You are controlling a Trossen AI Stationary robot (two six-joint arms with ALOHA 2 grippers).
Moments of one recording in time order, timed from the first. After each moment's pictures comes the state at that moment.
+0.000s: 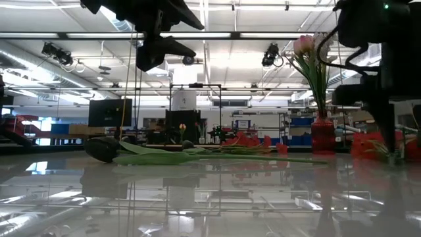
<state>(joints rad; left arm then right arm) -0.05 1.32 0.91 -0.08 0.02 -0.79 0.30 1.35 0.68 -0.87 0.05 2.31</state>
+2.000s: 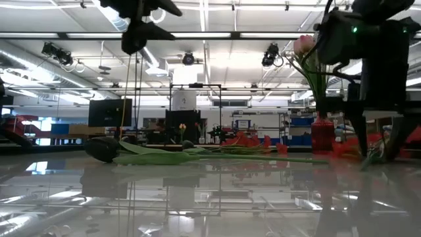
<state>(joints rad) 0.03 1.09 0.91 -0.25 -0.03 -0.71 0.19 1.45 0.68 -0.81 0.15 2.29</state>
